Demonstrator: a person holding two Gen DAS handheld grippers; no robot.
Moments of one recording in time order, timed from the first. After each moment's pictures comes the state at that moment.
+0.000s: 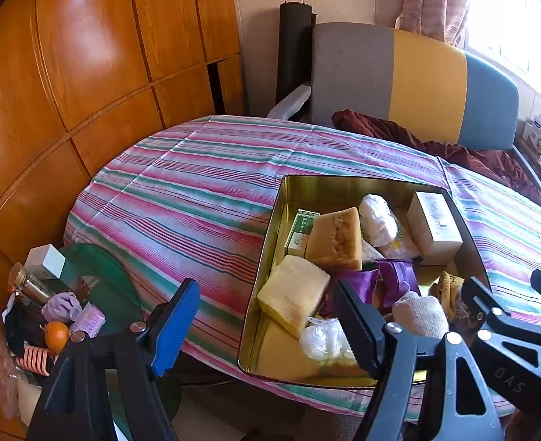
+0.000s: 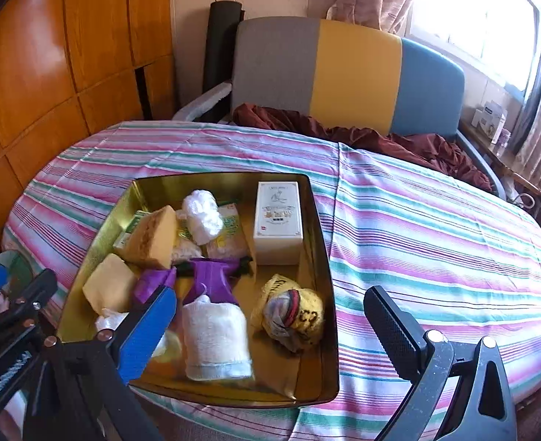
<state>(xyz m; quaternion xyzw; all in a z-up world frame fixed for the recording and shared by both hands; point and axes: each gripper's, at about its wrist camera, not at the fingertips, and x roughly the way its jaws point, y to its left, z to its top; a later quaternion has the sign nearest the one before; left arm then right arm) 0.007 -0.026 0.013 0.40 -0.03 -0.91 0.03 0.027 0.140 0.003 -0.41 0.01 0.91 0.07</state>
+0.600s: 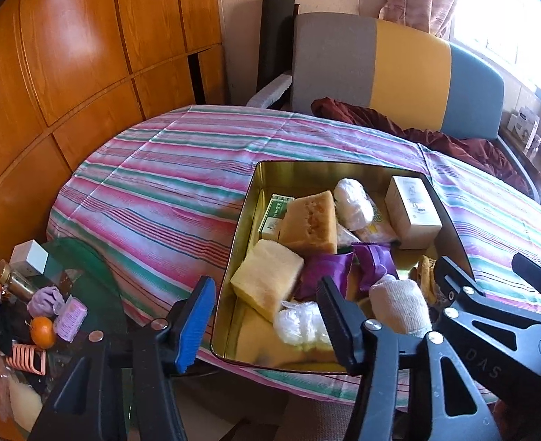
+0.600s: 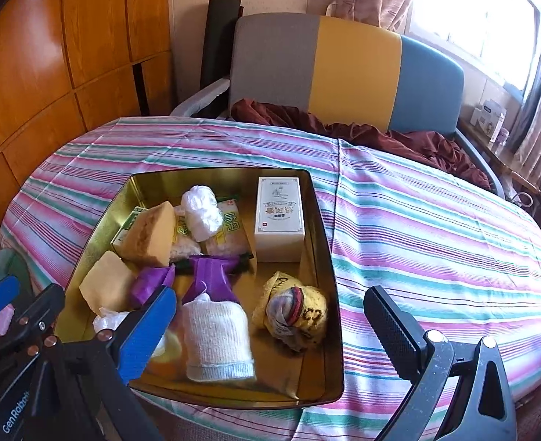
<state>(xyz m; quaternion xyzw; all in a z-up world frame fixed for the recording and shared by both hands) 0.011 -0.015 0.008 0.43 -0.02 -0.90 0.00 0.024 0.137 -0.001 -0.41 0.01 0.91 0.08</state>
